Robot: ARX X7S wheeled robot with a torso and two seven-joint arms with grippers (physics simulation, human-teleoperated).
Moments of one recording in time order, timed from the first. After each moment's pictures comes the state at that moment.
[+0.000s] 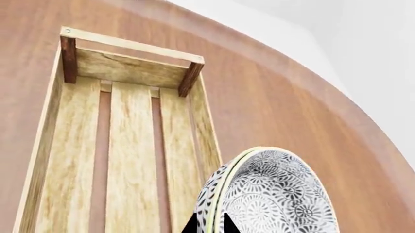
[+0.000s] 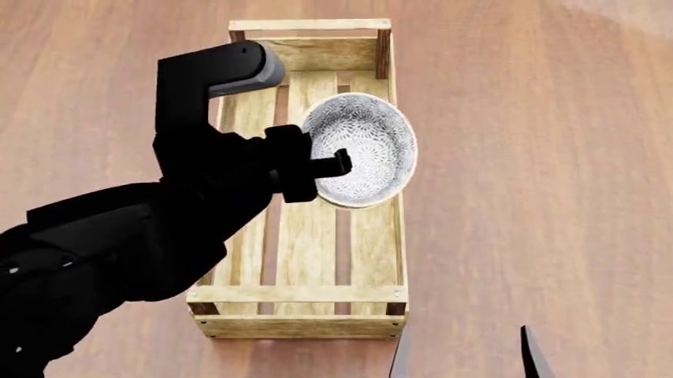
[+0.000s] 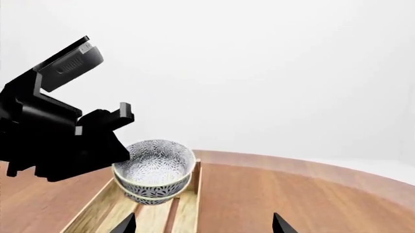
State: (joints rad) left arm -1.10 -0.09 0.53 -0.28 -1.19 -0.72 -0.62; right arm -0.04 0.51 -0.48 -0.31 0.17 -0.39 0.57
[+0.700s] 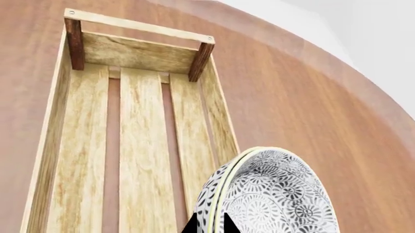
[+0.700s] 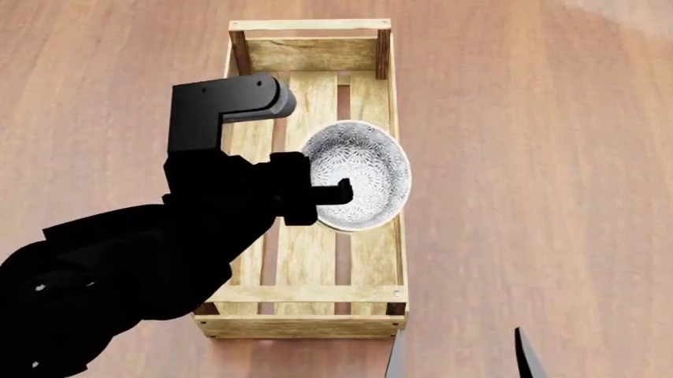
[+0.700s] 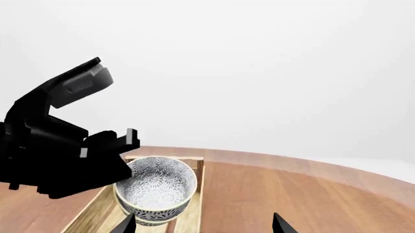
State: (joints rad) left arm -1.08 -0.10 0.62 -0.31 -1.17 -0.67 -0.60; right arm -0.04 0.51 -0.49 -0.31 0.16 -0.39 0.57
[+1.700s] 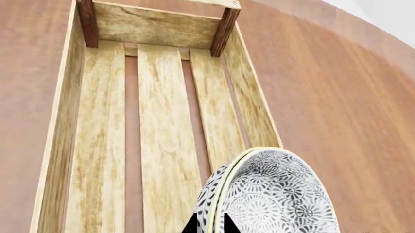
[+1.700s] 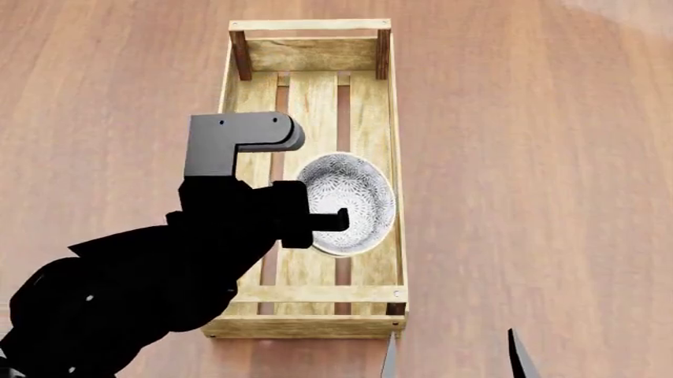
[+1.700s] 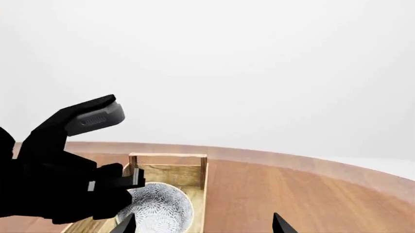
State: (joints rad) left arm -1.08 -0.09 0.72 -0.48 -1.09 -0.58 -0.52; right arm -0.03 0.51 -0.50 -0.29 0.16 -0.39 0.56
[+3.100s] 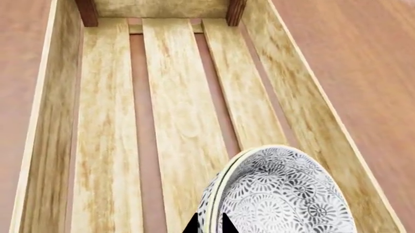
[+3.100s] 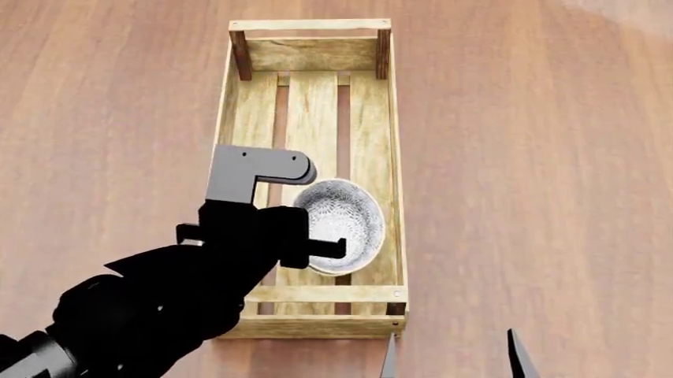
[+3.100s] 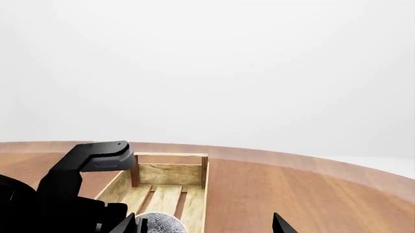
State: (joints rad) left arm -1.23 -0.02 1.36 -0.95 -1.42 -0.15 -0.34; right arm -0.03 0.52 -0.51 -0.29 0.17 -0.40 0.56
